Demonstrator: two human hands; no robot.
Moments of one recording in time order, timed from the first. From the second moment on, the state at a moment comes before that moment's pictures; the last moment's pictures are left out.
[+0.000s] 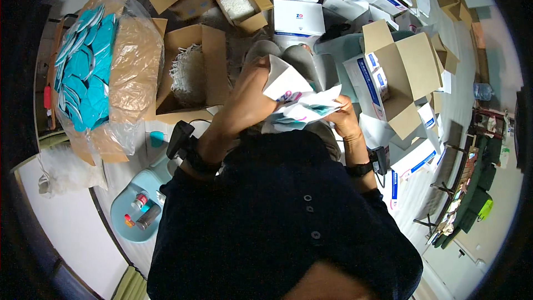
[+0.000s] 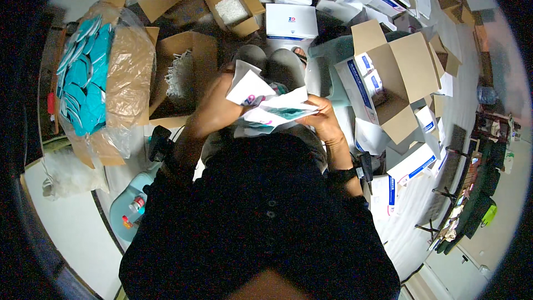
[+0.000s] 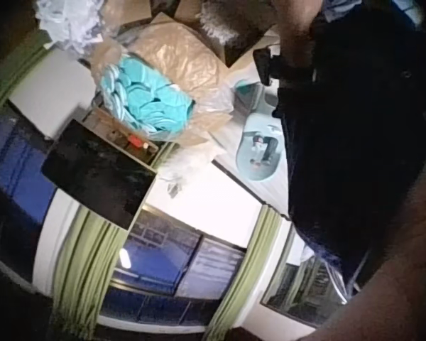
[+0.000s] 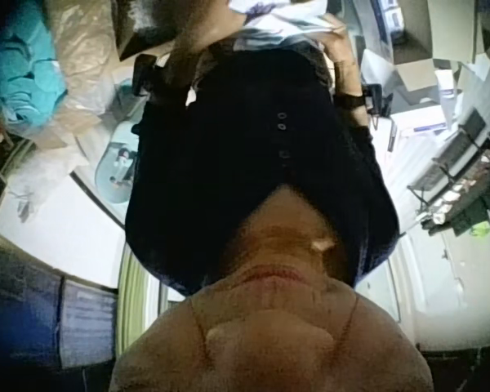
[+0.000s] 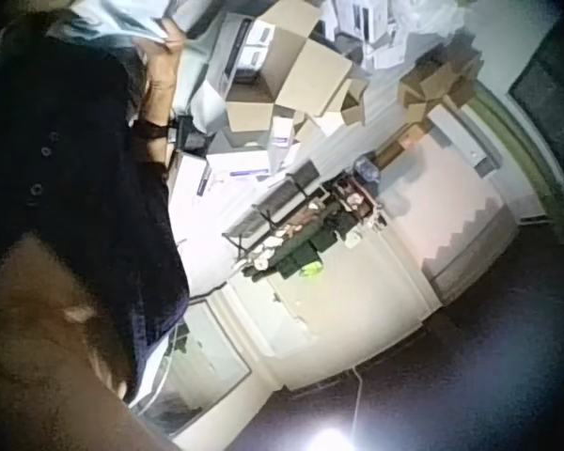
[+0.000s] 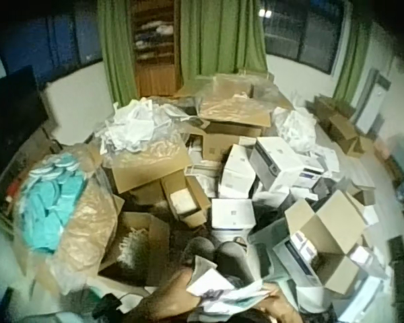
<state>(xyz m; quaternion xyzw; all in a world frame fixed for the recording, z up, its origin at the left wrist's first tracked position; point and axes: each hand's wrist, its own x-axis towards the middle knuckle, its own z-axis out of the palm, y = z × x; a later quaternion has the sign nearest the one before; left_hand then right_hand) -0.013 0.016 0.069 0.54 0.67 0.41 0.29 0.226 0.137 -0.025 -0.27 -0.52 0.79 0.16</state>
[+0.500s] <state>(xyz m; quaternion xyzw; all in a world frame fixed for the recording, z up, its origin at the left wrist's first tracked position) -0.003 -0.005 0.043 0.55 0.56 0.53 0.32 0.220 0.151 0.020 -0.24 -0.65 0.68 0.26</state>
